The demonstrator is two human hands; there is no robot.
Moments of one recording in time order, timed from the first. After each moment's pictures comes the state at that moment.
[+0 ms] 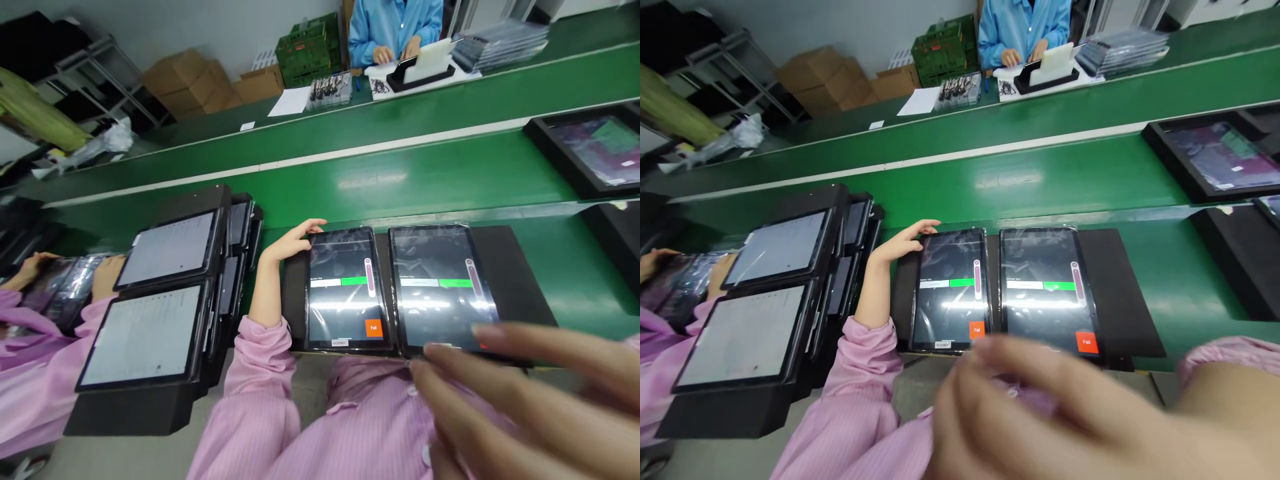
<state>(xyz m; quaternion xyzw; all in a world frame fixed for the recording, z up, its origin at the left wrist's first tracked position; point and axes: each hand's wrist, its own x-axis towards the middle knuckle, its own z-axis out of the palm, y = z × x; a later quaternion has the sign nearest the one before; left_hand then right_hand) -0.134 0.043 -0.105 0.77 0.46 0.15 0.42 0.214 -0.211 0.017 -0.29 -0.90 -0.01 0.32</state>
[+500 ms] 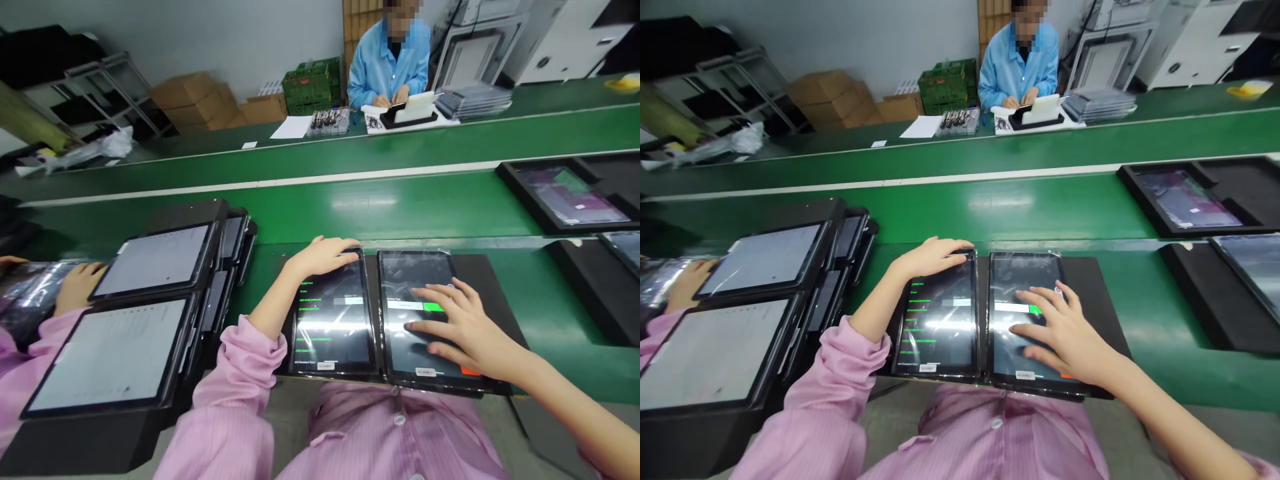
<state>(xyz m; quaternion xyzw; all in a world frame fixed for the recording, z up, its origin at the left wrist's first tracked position) -0.037 0.031 -0.070 0.86 0.41 0.04 0.29 0.288 -0.143 -0.114 -0.39 -0.90 0.07 0.20</state>
